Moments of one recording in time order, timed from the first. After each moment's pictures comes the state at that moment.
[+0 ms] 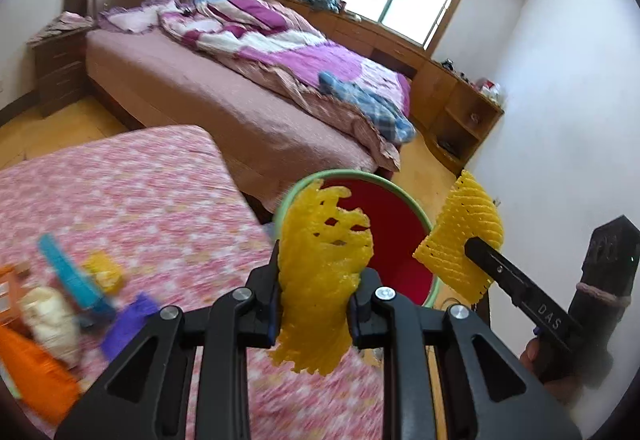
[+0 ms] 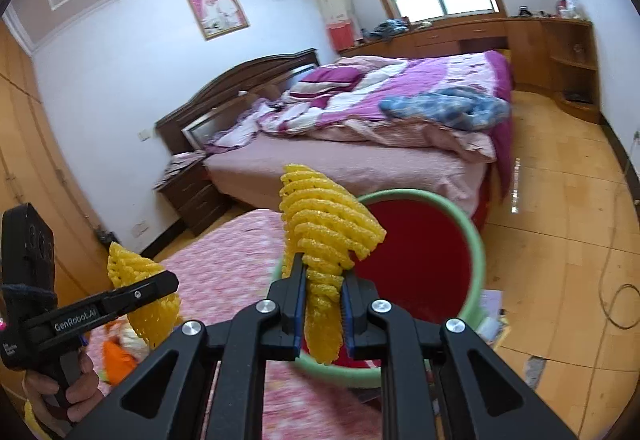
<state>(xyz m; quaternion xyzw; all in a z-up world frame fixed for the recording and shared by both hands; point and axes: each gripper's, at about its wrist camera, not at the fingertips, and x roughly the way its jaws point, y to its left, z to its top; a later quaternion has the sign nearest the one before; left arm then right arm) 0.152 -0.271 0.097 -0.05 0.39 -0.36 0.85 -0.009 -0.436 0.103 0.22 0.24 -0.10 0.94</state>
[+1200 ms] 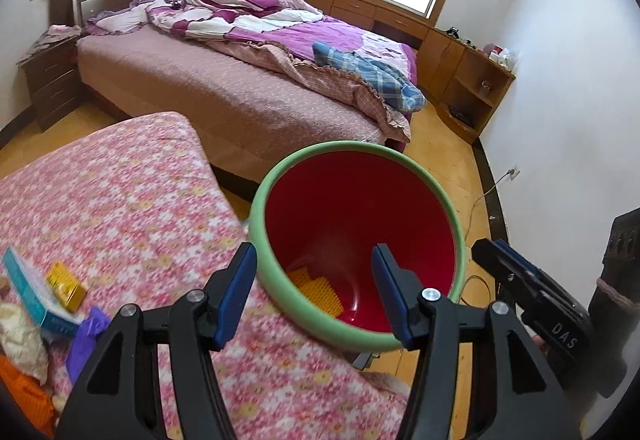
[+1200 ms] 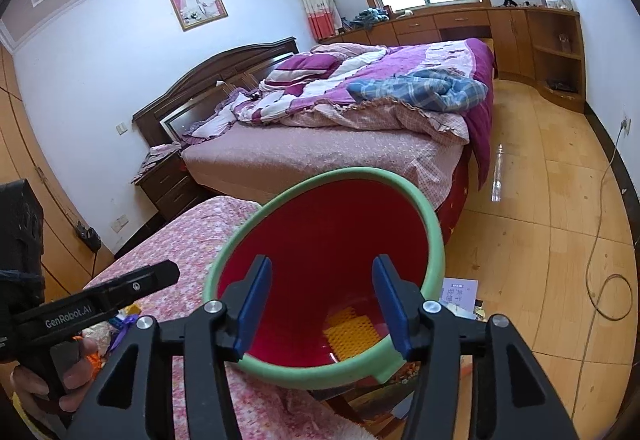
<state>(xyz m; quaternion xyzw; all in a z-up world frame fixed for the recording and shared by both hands) 0.149 -0.323 0.072 0.01 0.40 -0.34 0.85 -0.006 -0.471 0.072 0.22 0.27 -0.12 0.93</state>
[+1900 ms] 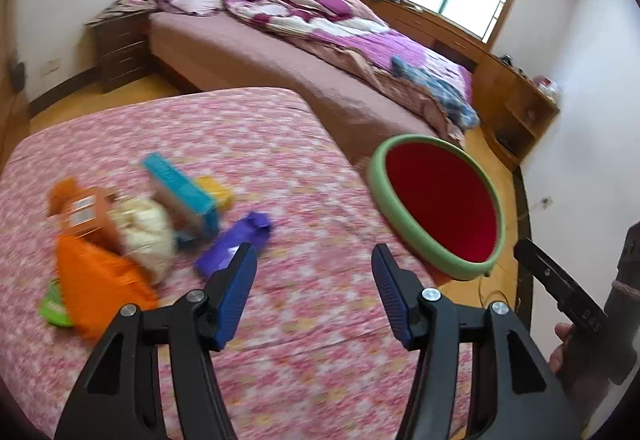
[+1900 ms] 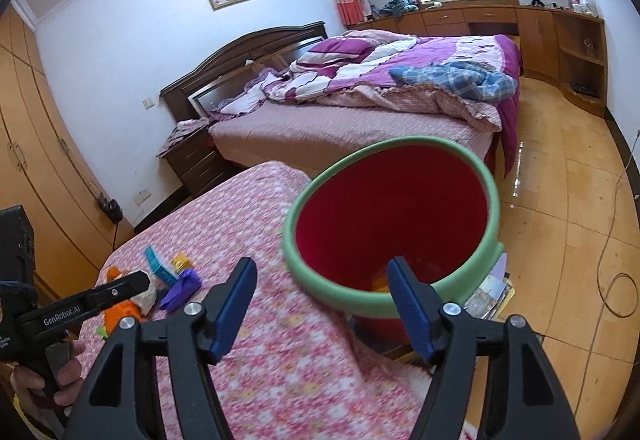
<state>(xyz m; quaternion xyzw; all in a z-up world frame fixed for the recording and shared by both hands) 0.112 -0.184 0.080 -0.03 0.41 -0.23 0.88 -0.027 -0.387 0.084 0.20 0.29 -0.07 0.93</state>
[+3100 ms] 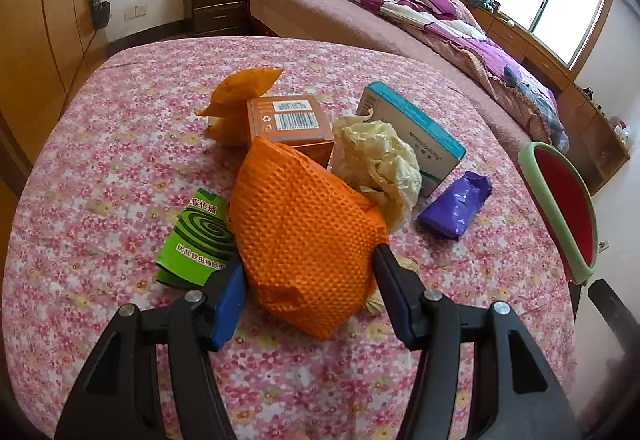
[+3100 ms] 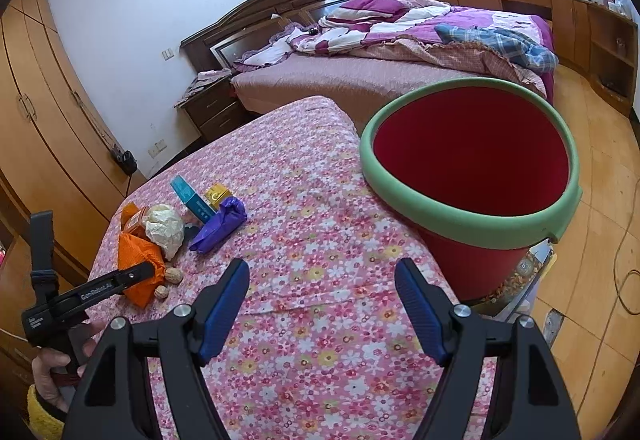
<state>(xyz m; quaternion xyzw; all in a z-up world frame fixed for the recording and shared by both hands) 0.139 -0.062 0.005 -0.07 0.46 -0.09 0.88 -0.002 -0.305 0.048 0.18 0.36 -0.03 0.91</state>
